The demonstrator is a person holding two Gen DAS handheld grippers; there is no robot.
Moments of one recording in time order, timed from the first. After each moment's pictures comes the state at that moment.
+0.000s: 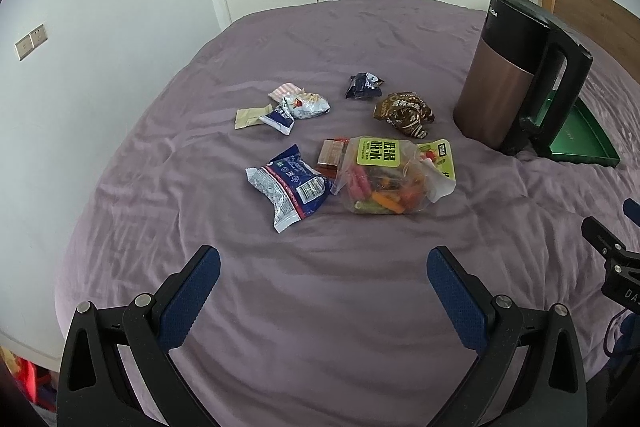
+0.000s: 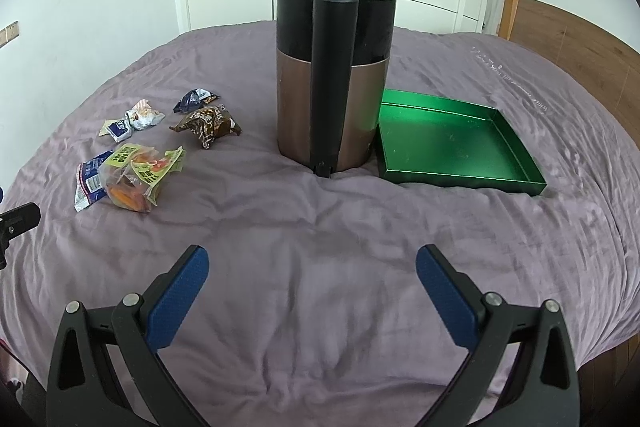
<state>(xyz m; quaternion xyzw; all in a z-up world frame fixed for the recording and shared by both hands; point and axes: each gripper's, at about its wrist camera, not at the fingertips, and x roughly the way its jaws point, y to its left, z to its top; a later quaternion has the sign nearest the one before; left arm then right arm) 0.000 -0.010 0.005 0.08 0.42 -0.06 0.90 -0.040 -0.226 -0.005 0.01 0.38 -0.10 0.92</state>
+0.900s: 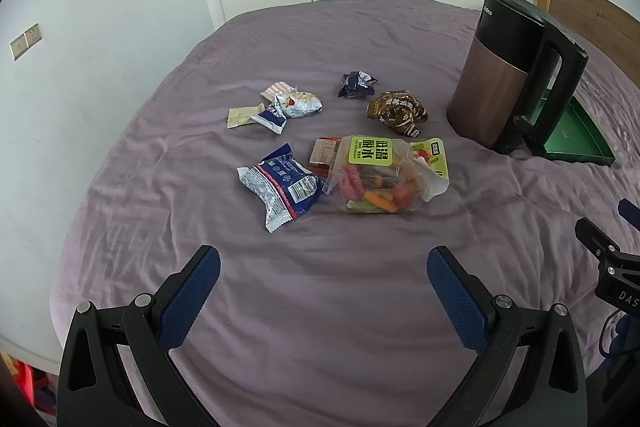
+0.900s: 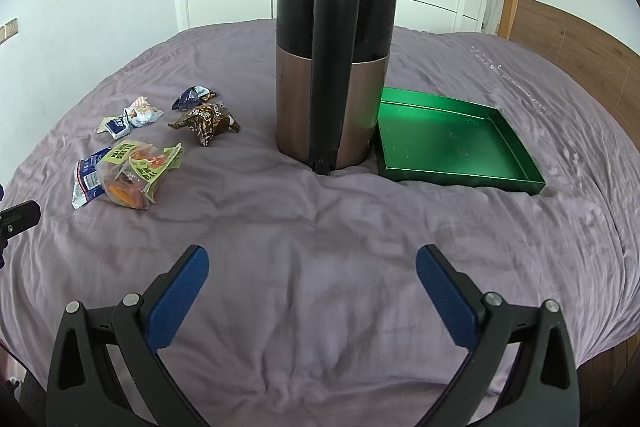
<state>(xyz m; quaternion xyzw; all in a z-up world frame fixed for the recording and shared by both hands) 0.000 -0.016 0.003 0.08 0.42 -0.07 0.90 -0.040 -0.225 -0.008 0.00 0.38 -0.10 0.92</state>
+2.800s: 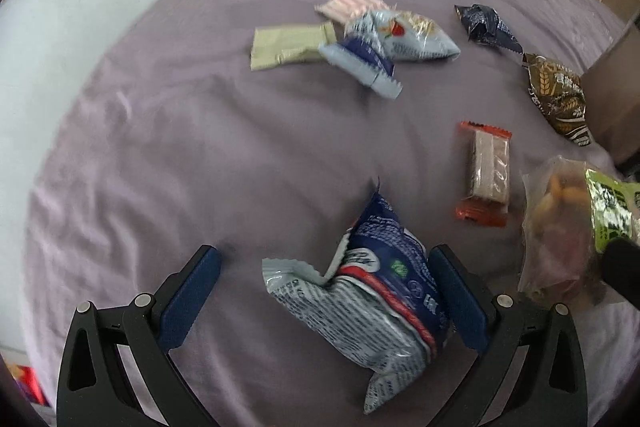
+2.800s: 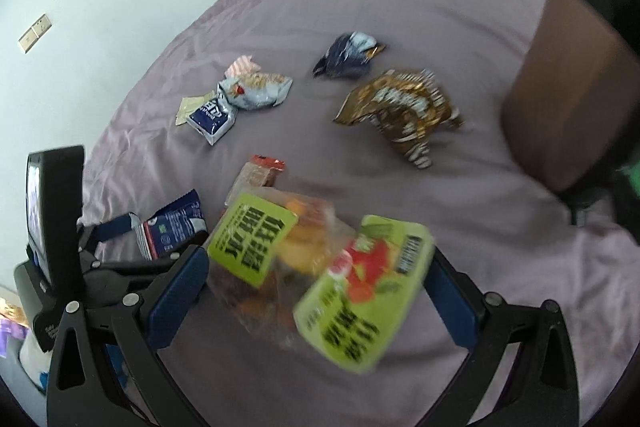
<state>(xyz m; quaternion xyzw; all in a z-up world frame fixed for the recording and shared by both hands) 0.180 0.058 -0.111 0.05 0.54 -0.05 0.84 0.154 -0.094 -0.072 0.10 0.51 0.07 0.85</state>
